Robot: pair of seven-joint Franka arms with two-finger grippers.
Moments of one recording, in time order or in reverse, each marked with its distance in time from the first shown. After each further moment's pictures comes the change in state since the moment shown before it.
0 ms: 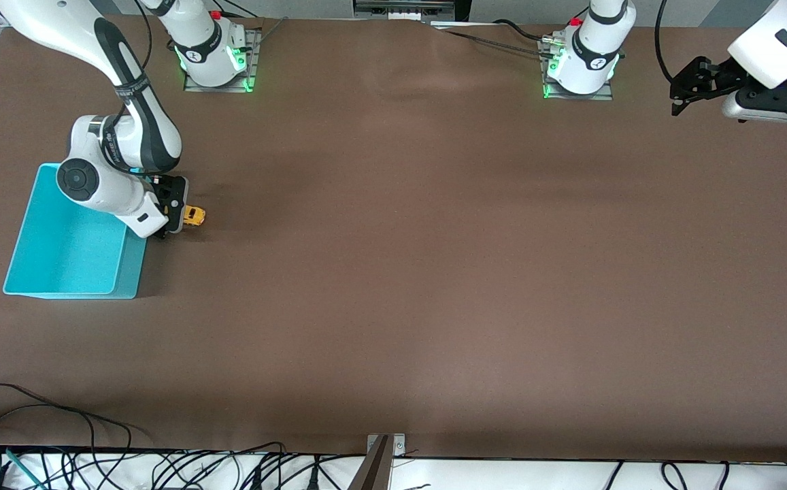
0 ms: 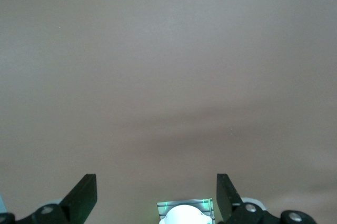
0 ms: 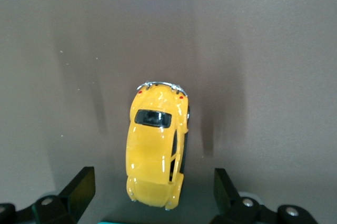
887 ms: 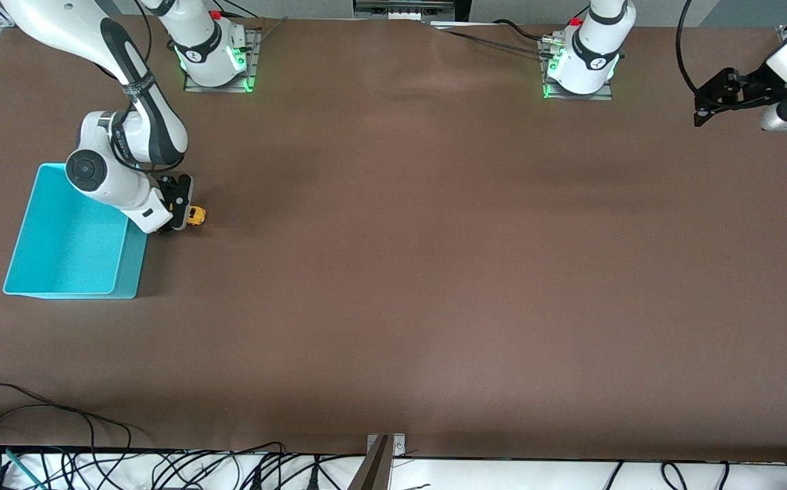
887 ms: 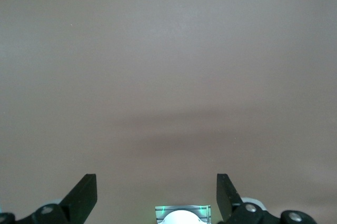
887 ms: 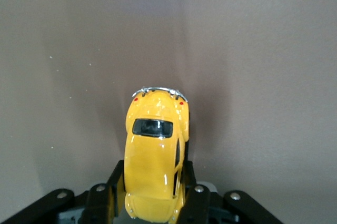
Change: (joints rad) left arm 0.049 0.040 0.026 0.042 -0.015 -0.001 -0.010; right arm 0.003 -0.013 0.007 -0.050 0.000 0.080 0.014
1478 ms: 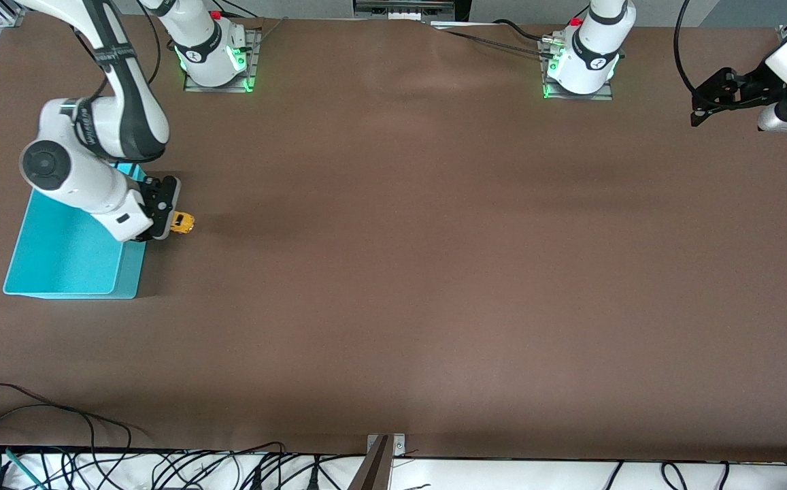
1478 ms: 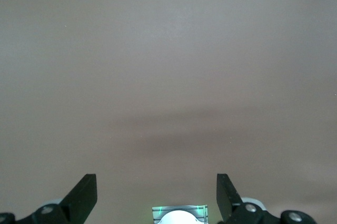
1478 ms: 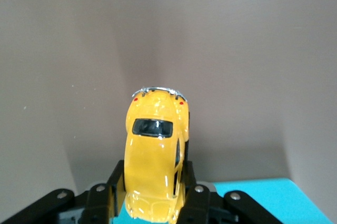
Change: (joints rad) left arm -0.007 0.001 -0.013 0.003 -0.005 0.000 0.000; right arm 0.006 -0.108 0.038 0.294 0.000 -0.387 0.091
